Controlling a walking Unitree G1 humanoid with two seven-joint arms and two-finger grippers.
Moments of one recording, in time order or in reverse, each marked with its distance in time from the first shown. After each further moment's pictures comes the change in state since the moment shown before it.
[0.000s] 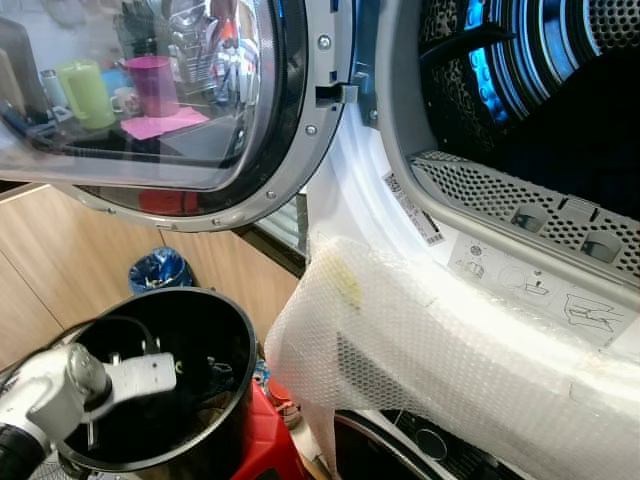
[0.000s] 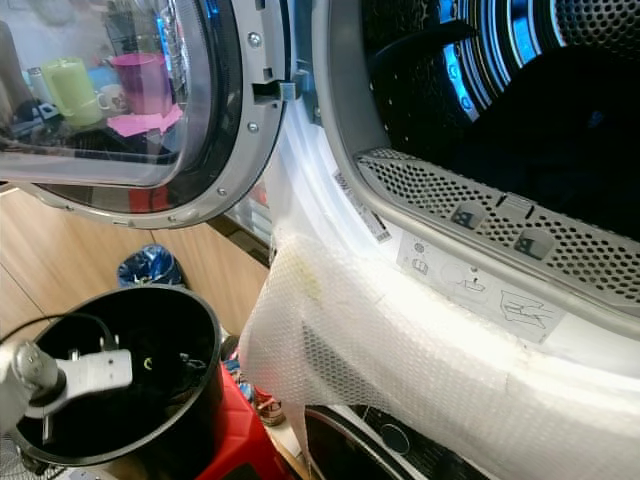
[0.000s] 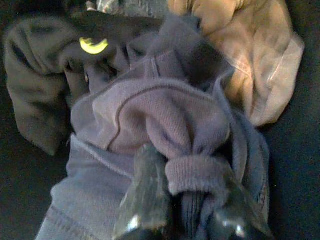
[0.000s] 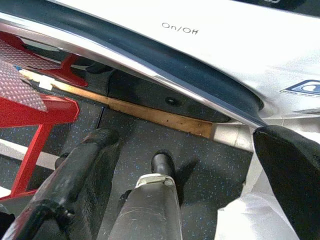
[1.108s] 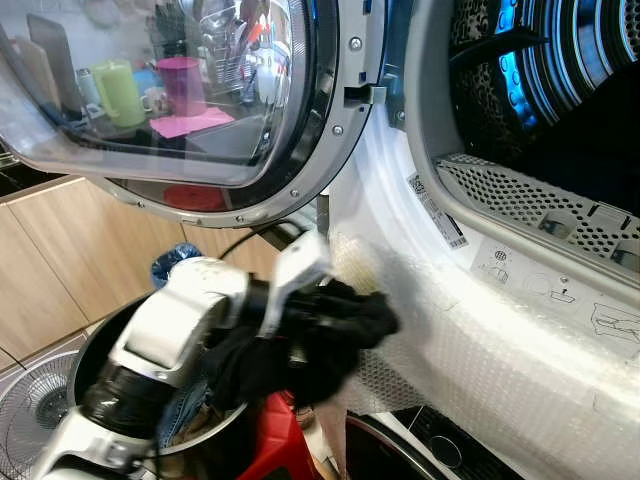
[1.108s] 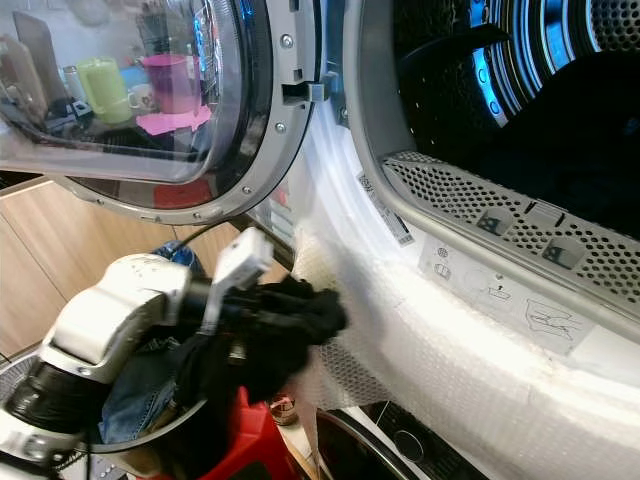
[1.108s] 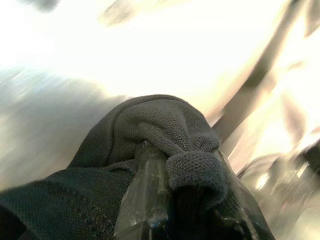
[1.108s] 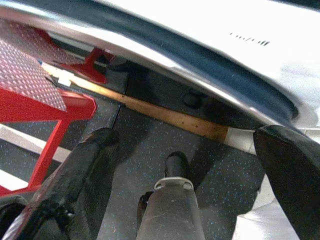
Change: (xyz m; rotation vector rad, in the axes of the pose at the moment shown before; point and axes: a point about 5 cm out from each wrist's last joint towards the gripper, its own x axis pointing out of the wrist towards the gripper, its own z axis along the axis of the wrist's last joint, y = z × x) left arm -0.083 -0.045 0.231 0.095 -1.191 -0.523; right arm 0.000 0.004 0.000 0.015 0.001 0.023
